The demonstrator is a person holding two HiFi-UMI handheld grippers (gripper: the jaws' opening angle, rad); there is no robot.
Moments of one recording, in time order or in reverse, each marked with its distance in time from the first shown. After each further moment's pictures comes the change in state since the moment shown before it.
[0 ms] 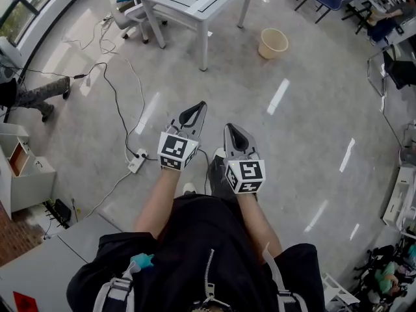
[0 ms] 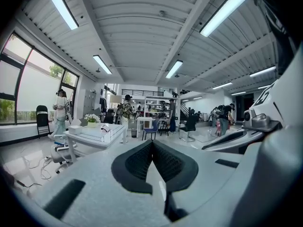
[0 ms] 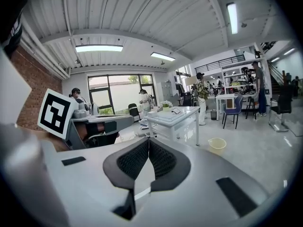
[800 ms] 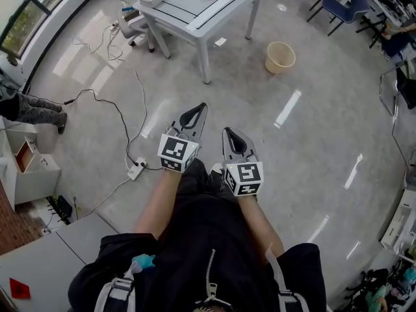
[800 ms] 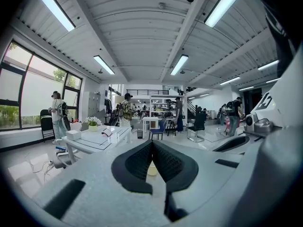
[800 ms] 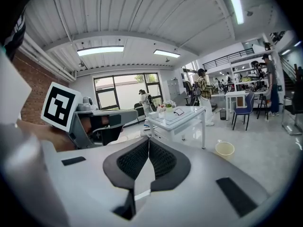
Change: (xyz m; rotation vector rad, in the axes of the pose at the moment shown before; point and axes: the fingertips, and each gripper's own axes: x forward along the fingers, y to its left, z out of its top) left arm 0.131 0.011 0.036 0.027 0.012 0.085; right arm 0.064 -0.108 0.042 -0.007 0.018 0.120
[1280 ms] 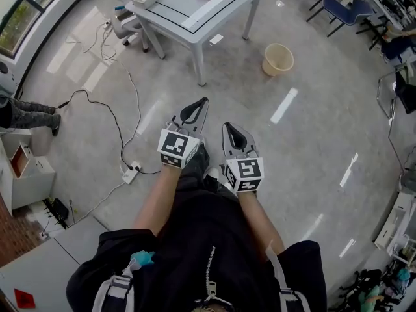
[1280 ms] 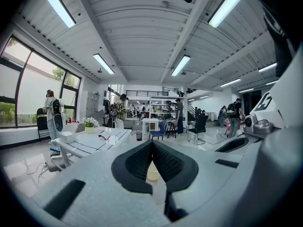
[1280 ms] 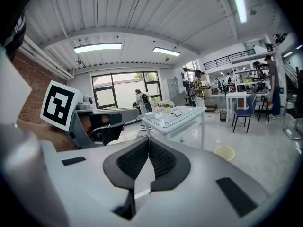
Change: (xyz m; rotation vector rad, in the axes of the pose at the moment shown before) left arm 0.079 0.045 0.013 -0.015 -0.018 -0.015; right arm 0.071 -0.049 0.031 -0.016 0.021 -0.011
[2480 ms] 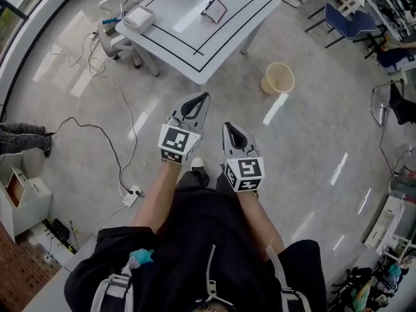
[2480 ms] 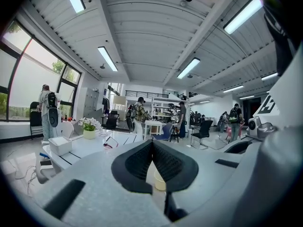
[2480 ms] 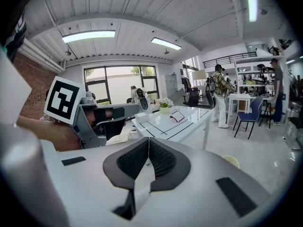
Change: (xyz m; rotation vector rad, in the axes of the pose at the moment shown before) left arm 0.154 0.206 0.022 -0.049 -0.021 -0.043; right arm 0.228 -0.047 0.081 -0.026 0.058 -0.054
